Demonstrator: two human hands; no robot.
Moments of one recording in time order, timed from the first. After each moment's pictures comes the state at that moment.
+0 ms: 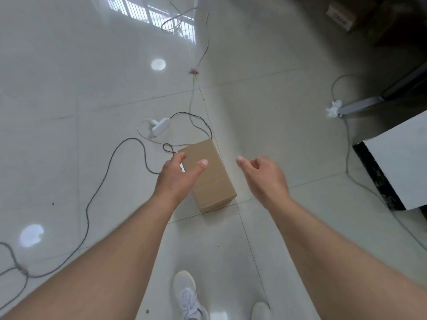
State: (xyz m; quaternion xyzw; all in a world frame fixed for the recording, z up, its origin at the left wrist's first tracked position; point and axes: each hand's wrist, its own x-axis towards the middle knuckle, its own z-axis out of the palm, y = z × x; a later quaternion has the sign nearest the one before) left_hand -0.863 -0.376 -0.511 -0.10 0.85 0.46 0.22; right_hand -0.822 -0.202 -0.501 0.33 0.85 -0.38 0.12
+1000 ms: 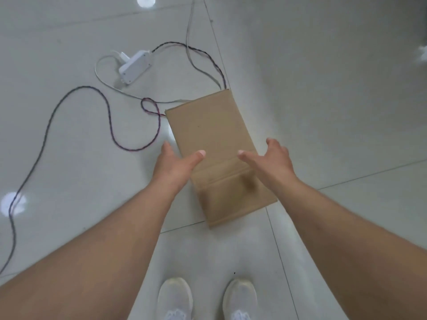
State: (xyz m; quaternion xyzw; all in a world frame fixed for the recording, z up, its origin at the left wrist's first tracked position) left_hand -0.997 -0.386 -0.872 -0.22 0.82 0.43 0.31; right_hand -0.960 -0.208 -0.867 0.38 0.81 -0.39 0.21
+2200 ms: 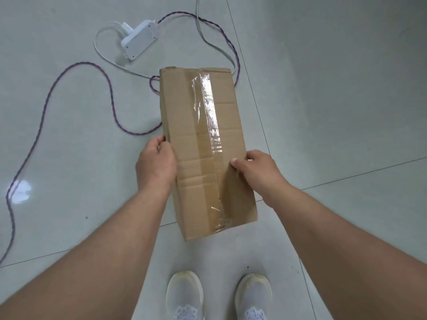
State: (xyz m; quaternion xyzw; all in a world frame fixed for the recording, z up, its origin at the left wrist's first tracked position) left_hand -0.986 -0.432 -0.926 -0.32 0.80 0.47 0.19; right_hand -0.942 -0.265 -0.919 0.38 0.74 -0.48 0.29
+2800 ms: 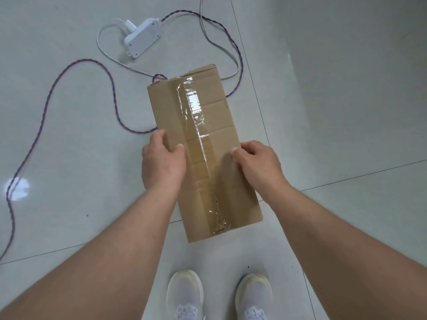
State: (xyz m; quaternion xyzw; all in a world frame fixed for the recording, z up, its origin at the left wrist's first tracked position) left_hand -0.984 -0.430 -0.925 -0.27 0.88 0.36 0.18; right_hand -0.947 -0.277 -0.912 0.34 0.79 -0.47 0.20
